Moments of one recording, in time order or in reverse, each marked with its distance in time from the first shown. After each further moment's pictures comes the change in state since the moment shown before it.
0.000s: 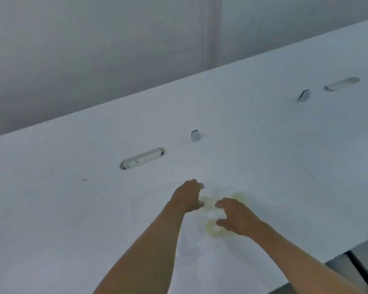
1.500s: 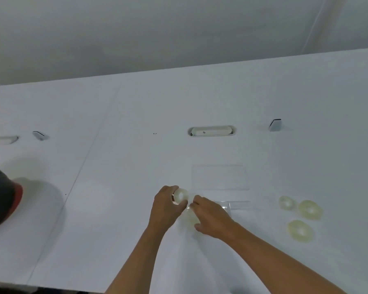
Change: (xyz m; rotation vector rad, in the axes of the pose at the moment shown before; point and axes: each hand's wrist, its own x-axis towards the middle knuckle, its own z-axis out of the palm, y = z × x) left_hand -0.210 -0.145 0.050 -0.592 0.684 -0.567; right_hand 0.033 -0.194 0.121 -0.319 -0.163 -0.625
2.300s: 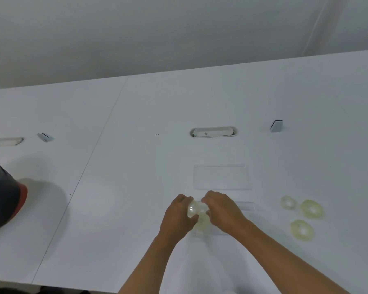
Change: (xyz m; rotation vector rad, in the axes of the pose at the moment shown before) left_hand -0.021 0.001 0.021 0.207 -0.158 0.143; right_hand -0.011 0.016 -0.012 0.041 0.143 0.105
